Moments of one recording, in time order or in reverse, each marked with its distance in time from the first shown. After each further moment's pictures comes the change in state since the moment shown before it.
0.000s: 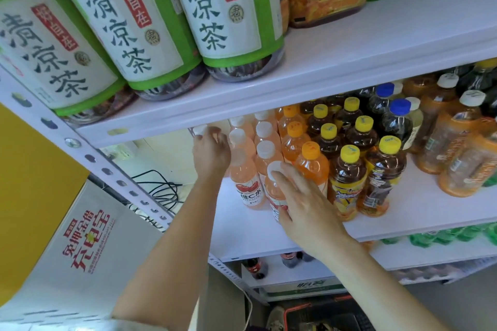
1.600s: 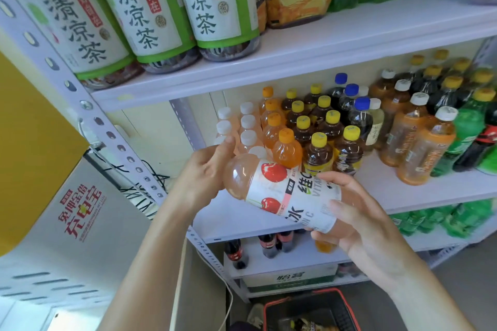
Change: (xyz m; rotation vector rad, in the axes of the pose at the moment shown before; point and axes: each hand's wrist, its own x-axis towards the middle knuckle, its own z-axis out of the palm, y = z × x) left_hand -0.155 0.062 -0.117 -0.361 -0.456 0.026; right_hand -0.112 0.017 -0.078 1.599 -0.022 0.231
